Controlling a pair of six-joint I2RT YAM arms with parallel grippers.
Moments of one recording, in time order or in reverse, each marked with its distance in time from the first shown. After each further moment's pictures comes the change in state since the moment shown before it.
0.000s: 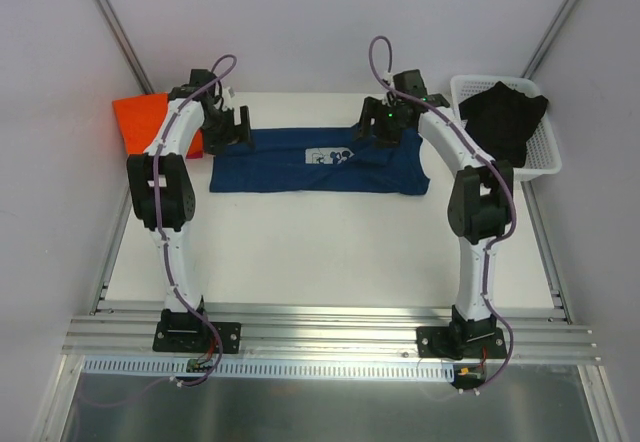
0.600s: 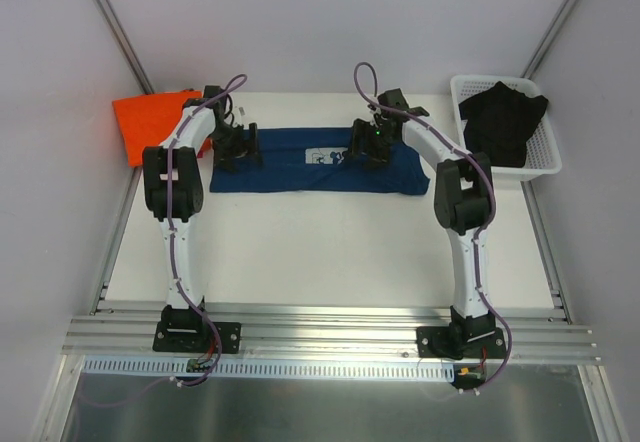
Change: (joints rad) left arm -0.014 0.193 0.013 -0.006 0.076 -0.011; right arm 0.062 0.158 -0.014 -0.005 -0.042 0.045
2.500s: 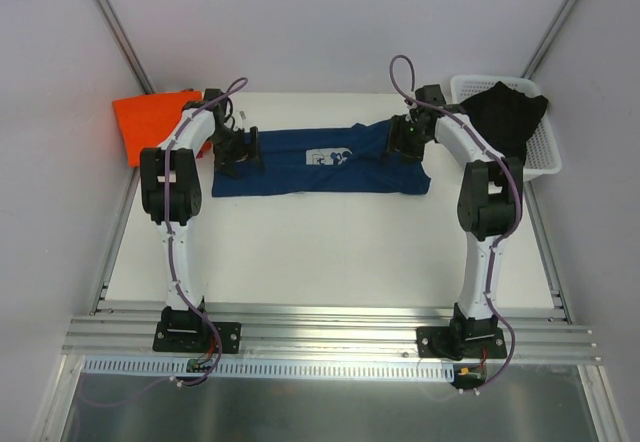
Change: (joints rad) left arm -0.012 -0.053 -0.080 0.002 0.020 -0.008; right arm -0.138 -0.159 -0.133 -0.035 0.094 -0.096
